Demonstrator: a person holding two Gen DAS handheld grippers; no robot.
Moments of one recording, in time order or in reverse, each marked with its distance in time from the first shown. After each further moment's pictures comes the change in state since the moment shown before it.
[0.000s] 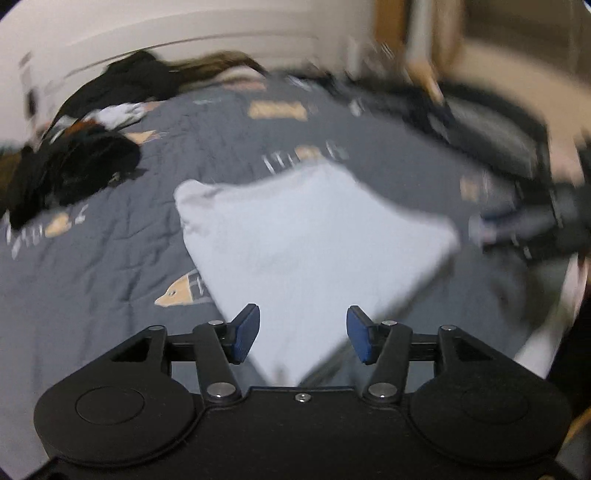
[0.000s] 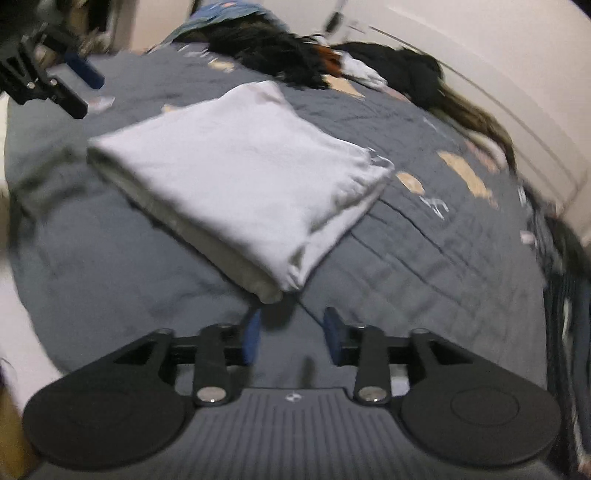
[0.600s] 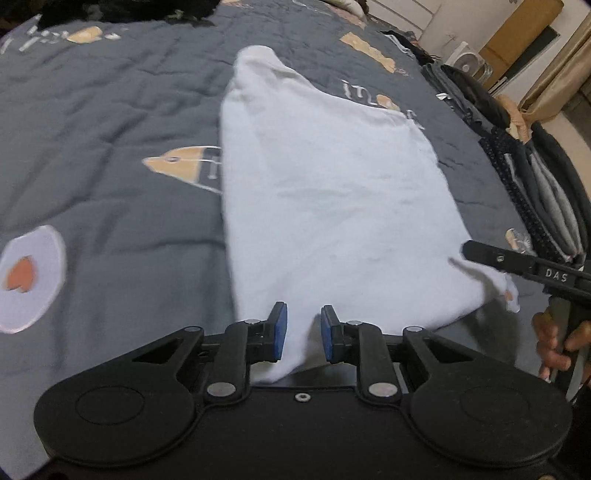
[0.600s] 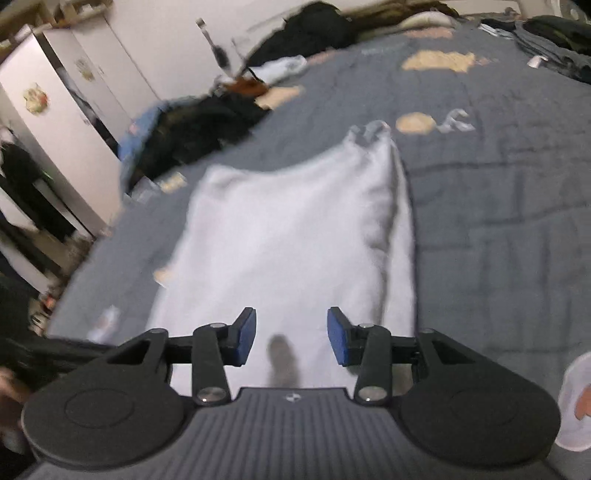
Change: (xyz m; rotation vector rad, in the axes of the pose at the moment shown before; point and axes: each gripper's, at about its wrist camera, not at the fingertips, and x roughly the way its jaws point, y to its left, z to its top) left arm 0.080 0.049 -0.018 -0.406 0.264 -0.056; right arm 0.088 -0.025 0.038 0.650 -0.036 0.284
